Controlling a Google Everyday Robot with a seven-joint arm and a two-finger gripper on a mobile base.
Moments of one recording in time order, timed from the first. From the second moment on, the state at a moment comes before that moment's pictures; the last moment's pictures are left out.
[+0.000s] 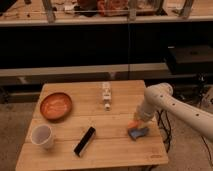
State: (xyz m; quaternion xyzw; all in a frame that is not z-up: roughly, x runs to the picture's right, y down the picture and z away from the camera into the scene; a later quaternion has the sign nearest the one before) arm 0.192 0.186 0.803 -0.32 -0.15 -0.14 0.93
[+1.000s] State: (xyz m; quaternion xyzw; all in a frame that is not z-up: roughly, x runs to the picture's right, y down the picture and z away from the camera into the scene) arm 0.209 0.200 0.801 -0.33 -0.12 -0.14 0.93
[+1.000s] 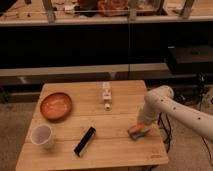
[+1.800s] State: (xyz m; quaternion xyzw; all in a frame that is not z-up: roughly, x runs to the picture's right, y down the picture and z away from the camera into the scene) arm 0.214 0.198 0.798 -0.34 -0.13 -0.12 0.92
